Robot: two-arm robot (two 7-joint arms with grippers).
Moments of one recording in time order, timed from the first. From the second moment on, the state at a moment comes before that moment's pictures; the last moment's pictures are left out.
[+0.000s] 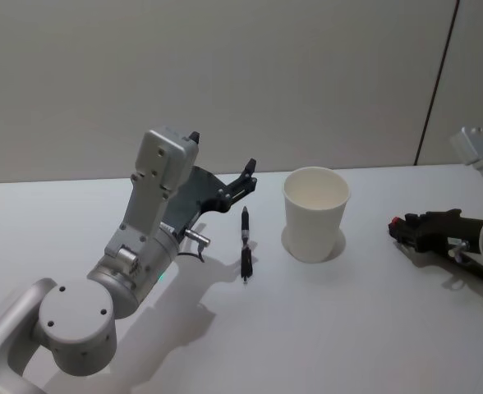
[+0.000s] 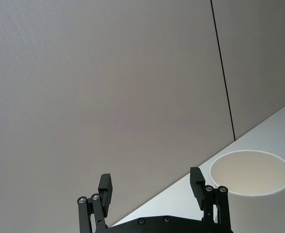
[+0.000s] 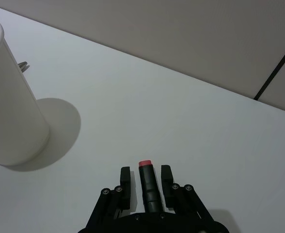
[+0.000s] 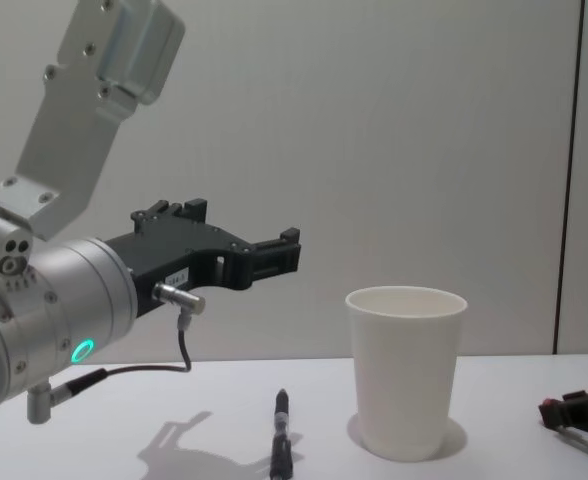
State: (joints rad) left arm -0.24 0.38 0.45 -1.63 -0.20 0.01 -0.01; right arm 0.44 0.39 -0.26 -1.24 0.15 0.51 0.61
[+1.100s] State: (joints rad) left arm -0.24 0.38 0.45 -1.63 -0.20 0.01 -0.01; right arm 0.44 0.39 -0.26 -1.24 0.15 0.52 0.61
